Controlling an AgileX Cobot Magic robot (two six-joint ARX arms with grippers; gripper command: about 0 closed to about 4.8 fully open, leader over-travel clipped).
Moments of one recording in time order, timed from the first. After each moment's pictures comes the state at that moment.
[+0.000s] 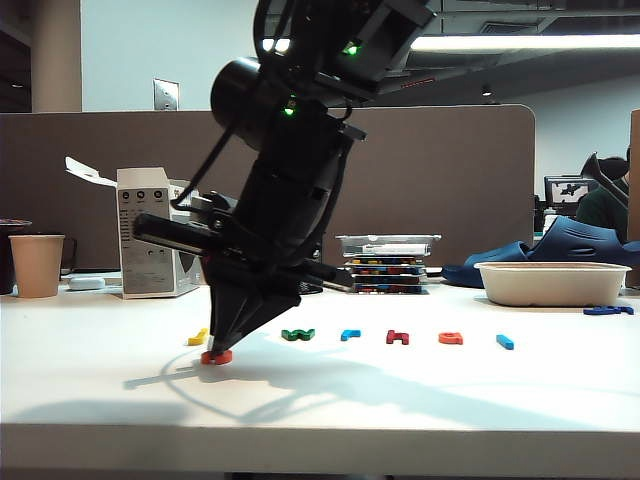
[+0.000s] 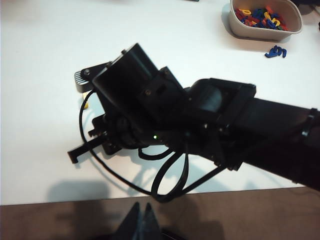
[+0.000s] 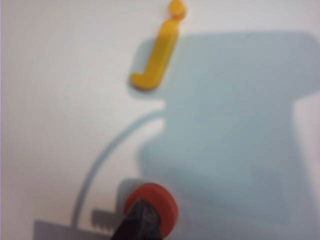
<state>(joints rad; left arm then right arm) -1.37 1.34 1.68 -1.39 -0.72 -1.14 0.83 2.05 1.43 -0.43 -0.12 0.39</state>
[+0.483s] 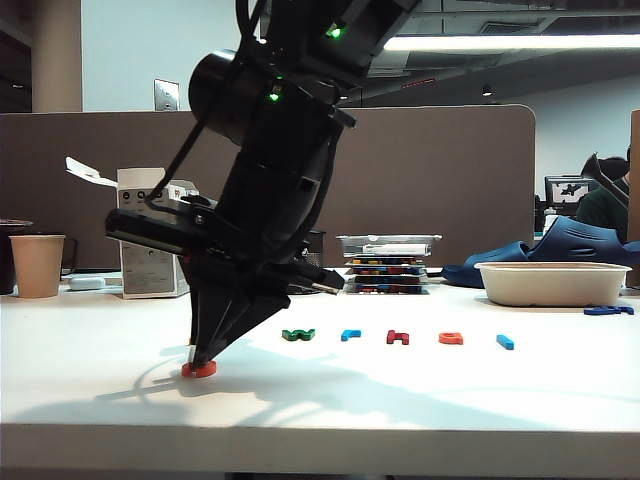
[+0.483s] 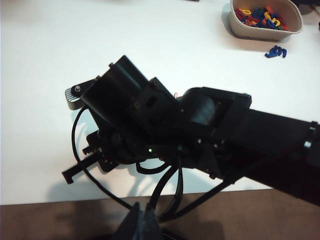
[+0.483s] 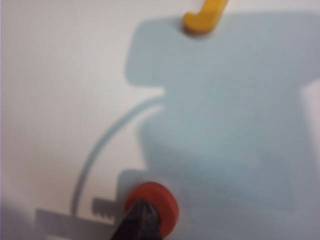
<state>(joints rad) -1.37 1.34 1.68 -1.39 -0.72 -1.14 0.88 2.04 1.44 -0.52 -0.15 0.39</state>
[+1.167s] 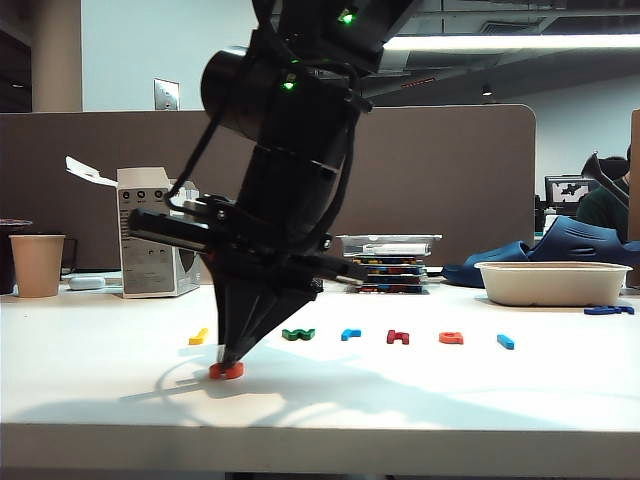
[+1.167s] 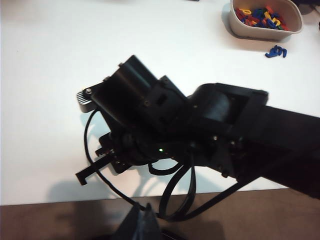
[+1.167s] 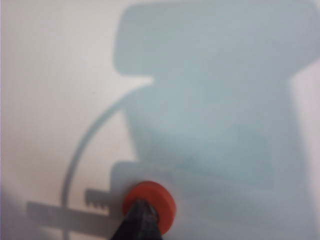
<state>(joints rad) -1.37 1.34 1.68 -1.39 -0.72 -1.14 0.86 2.00 1.42 -0.58 -0.12 0.37</state>
